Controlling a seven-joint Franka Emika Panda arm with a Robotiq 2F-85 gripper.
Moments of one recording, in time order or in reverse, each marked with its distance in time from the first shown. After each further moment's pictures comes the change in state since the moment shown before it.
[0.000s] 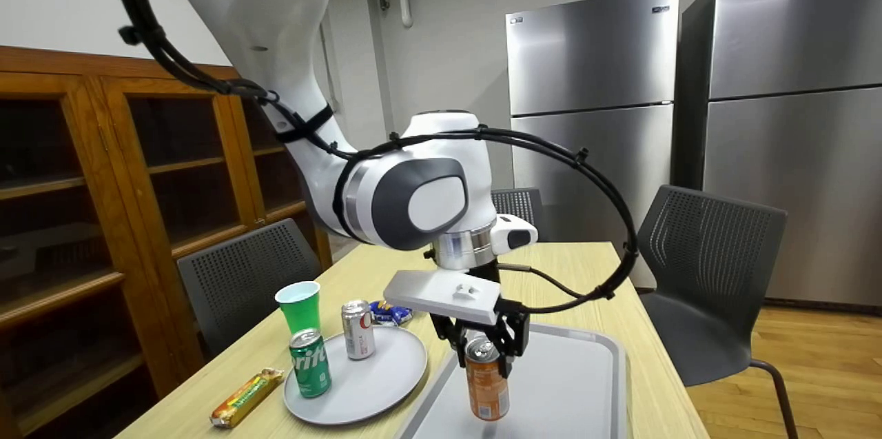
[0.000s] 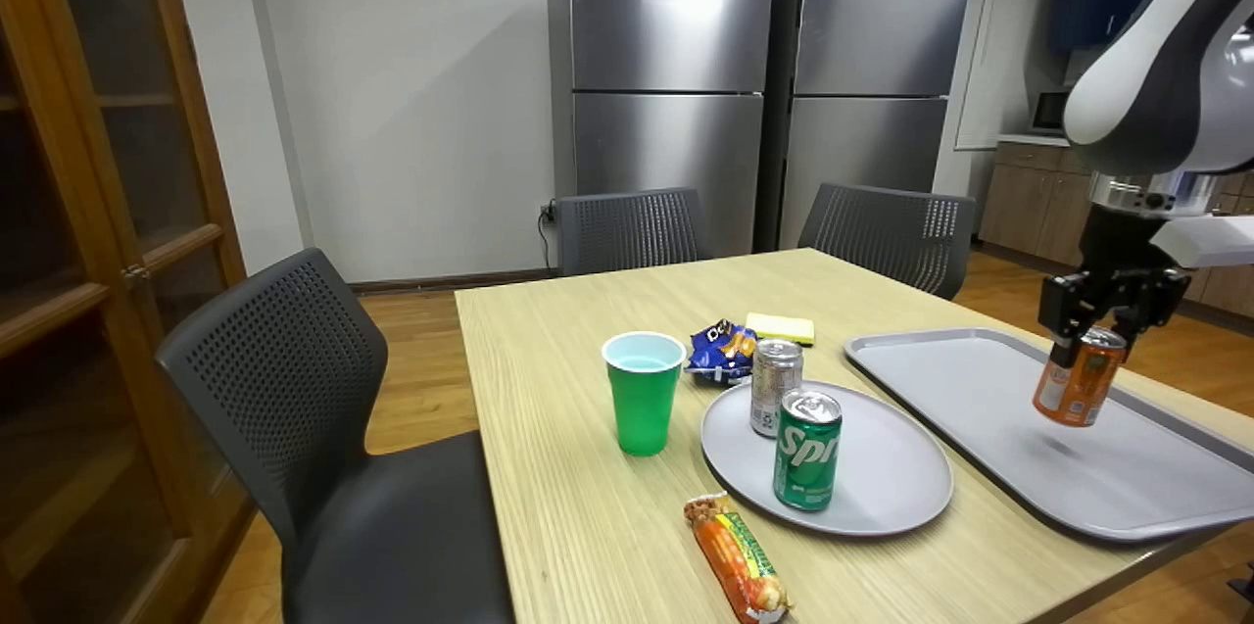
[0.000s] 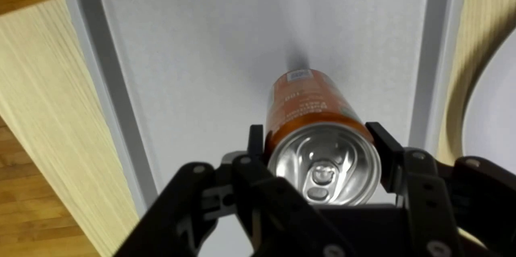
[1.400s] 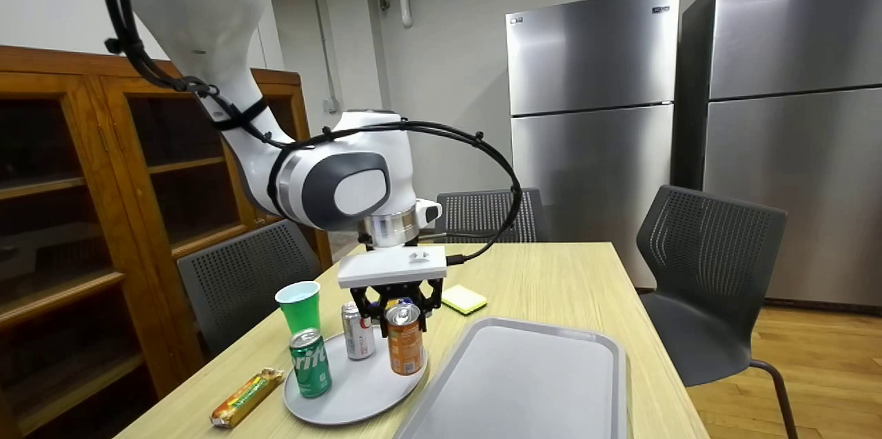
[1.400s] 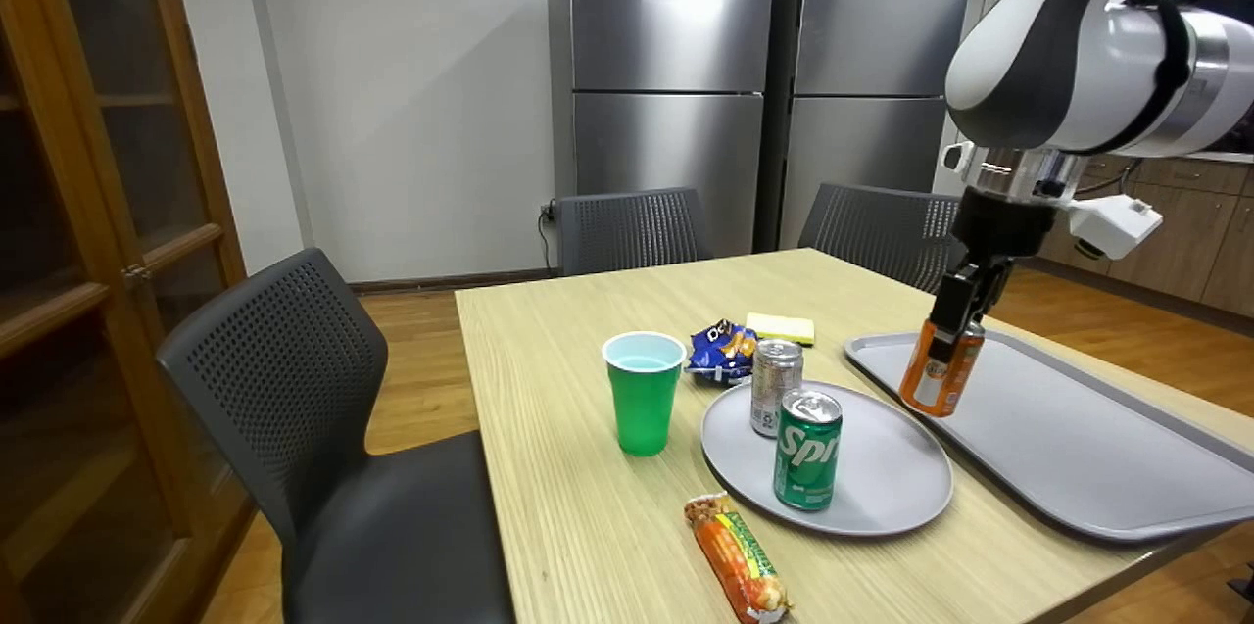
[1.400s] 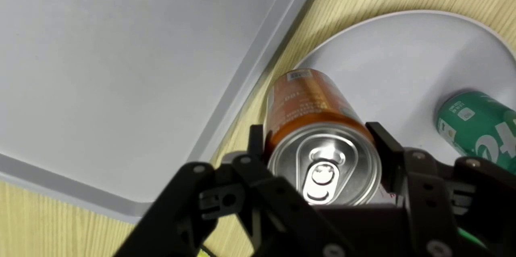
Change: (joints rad) arm 0.137 -0.044 0.168 -0.023 0.190 -0.007 -0.475
